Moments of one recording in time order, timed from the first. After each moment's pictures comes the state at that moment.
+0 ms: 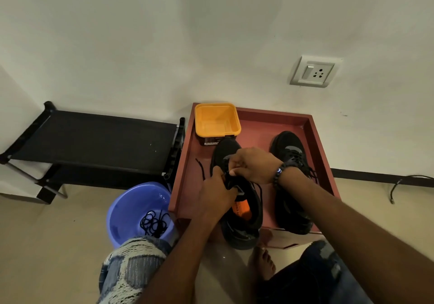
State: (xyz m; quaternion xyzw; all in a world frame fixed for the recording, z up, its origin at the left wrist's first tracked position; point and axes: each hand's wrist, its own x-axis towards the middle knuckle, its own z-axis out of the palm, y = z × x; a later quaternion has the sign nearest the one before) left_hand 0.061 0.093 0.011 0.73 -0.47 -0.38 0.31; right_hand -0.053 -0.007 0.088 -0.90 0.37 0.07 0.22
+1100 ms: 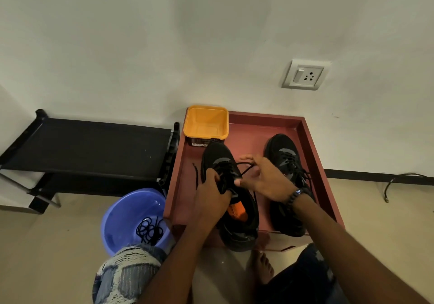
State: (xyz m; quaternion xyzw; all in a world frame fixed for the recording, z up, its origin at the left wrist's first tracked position) left_hand 0.059 0.095 0.014 0.73 -0.48 -0.35 0.33; right_hand -0.102 0.007 0.055 -0.78 0.47 -0.10 0.40
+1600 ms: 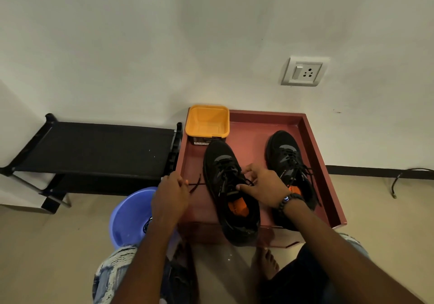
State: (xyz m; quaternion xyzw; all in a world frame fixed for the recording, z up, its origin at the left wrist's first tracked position) left_hand 0.132 0.123 0.019 0.83 -0.46 -0.21 0.21; right_hand -0.104 0.021 0.026 -0.77 0.53 -0.07 0.35
